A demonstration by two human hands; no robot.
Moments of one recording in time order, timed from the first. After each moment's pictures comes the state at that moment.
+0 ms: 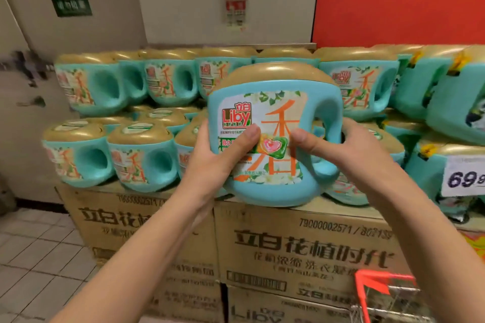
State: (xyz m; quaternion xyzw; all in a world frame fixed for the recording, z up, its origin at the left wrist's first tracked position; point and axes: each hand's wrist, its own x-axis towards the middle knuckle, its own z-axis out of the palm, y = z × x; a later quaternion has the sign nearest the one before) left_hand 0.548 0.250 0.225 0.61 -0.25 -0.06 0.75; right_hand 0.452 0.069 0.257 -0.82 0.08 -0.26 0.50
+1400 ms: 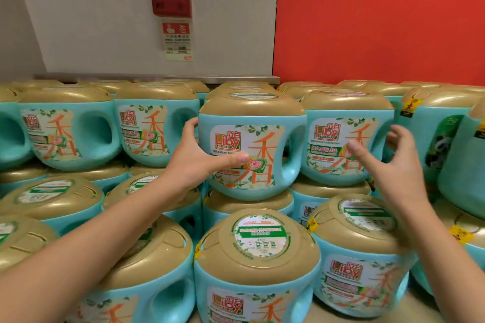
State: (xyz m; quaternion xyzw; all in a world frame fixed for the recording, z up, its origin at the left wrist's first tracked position) left_hand 0.795 0.101 0.253 0.71 -0.34 -0.01 0.62; right_hand 0.594 -0.144 0.241 -0.75 0.27 -0.50 0.34
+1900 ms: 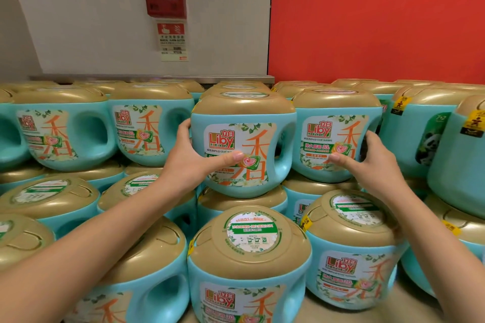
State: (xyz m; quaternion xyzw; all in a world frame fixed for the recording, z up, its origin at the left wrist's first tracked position) left_hand 0.781 0.099 0.253 0.73 -0.32 0.02 0.60; right_hand 0.608 -0.171 0.240 -0.83 0.27 -0.39 0.31
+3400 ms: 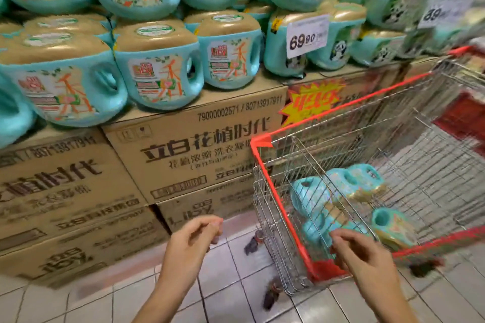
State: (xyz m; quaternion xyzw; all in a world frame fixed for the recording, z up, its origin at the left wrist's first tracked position) left_hand 0.402 0.299 0.004 0.71 -0.24 -0.30 0.59; right_hand 0.155 0.150 -0.016 -0.63 0.46 -0.36 0.51
